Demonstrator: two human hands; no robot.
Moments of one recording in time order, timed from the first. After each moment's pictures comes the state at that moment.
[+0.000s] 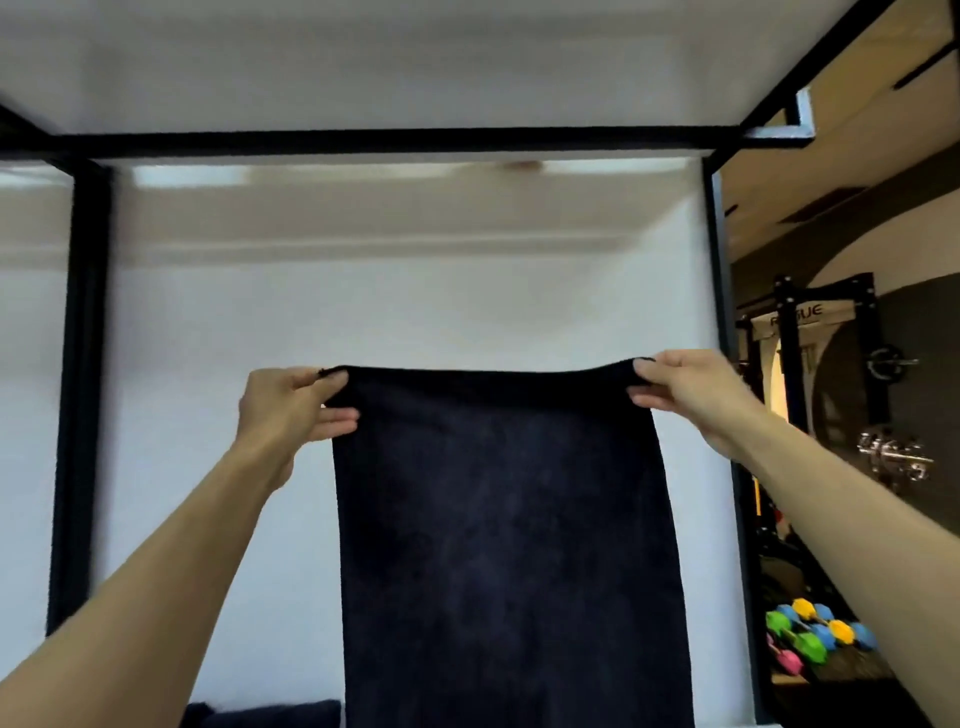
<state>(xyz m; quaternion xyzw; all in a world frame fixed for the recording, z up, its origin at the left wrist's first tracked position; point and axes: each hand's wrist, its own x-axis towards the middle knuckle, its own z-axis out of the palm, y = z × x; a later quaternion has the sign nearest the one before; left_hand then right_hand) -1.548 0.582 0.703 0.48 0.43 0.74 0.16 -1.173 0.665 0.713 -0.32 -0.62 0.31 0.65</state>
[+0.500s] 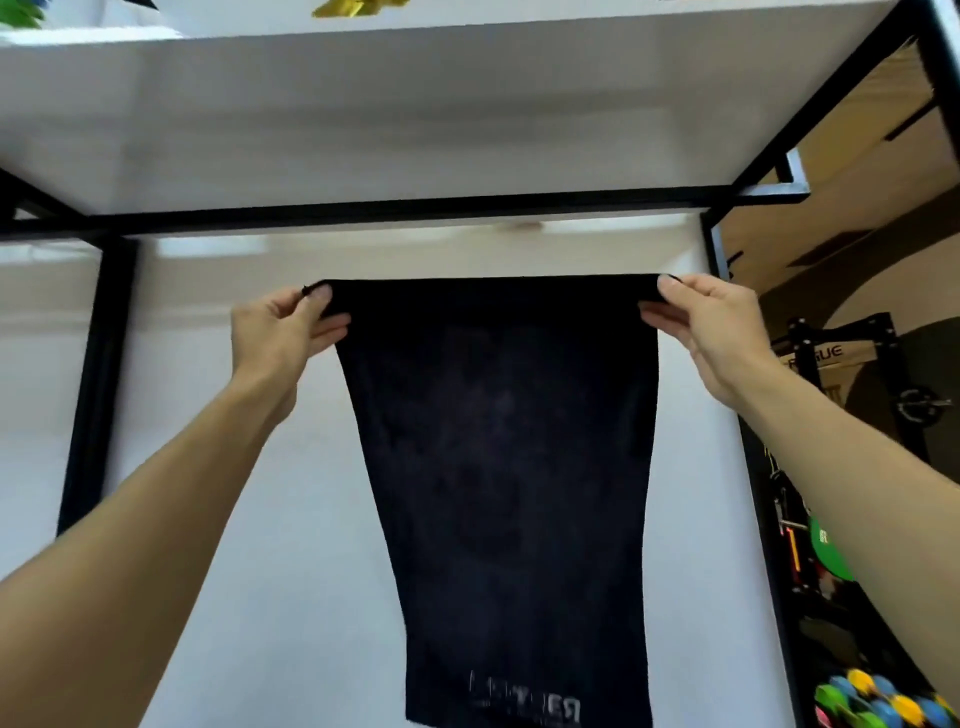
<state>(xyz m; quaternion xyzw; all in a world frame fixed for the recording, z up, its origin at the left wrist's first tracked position) -1.529 0.572 0.809 0.53 0.26 0.81 0.05 -1.173 0.647 0.805 -0.12 -0.59 0.27 0.75</state>
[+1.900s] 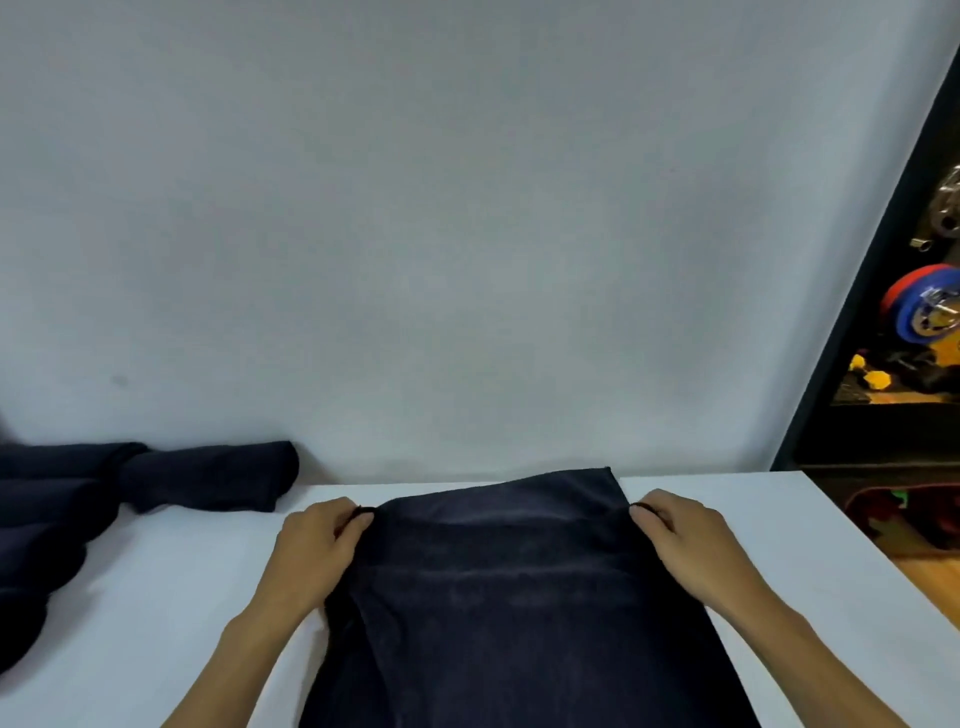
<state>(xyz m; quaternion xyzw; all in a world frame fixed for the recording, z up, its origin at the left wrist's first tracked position) -1.547 0.704 0.290 0.59 0.74 0.32 0.08 -1.173 0.763 0.305 -0.60 -0.72 0.22 0.27</state>
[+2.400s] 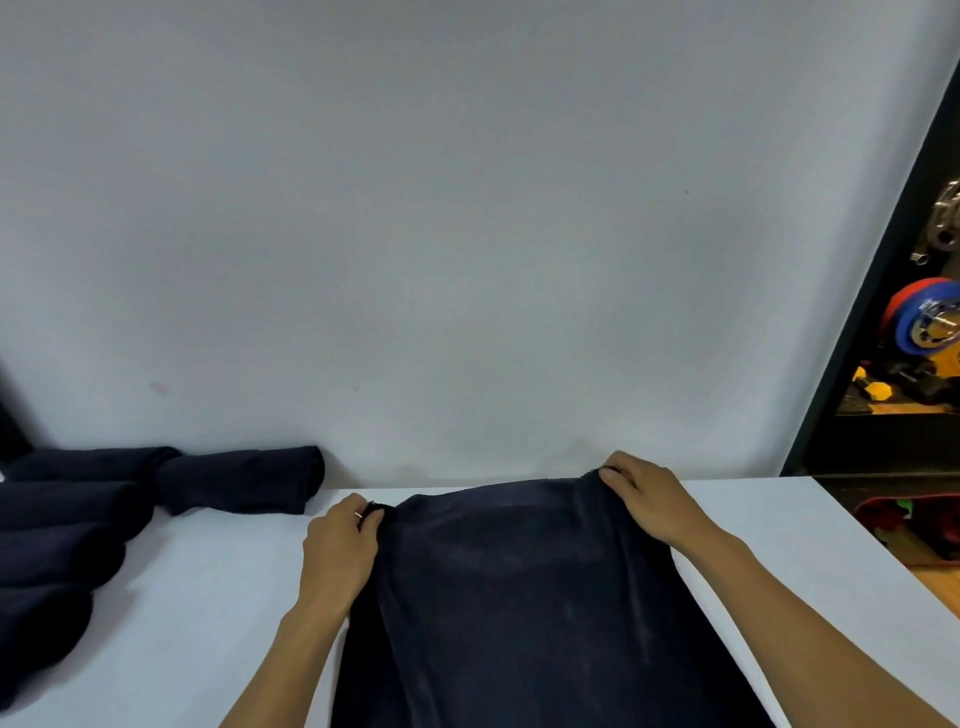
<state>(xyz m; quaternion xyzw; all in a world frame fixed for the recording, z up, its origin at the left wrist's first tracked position) -1.543 0.705 0.291 0.48 0.78 0.40 0.10 -1.212 0.808 0.314 -0.56 -0.75 0.24 0.26</state>
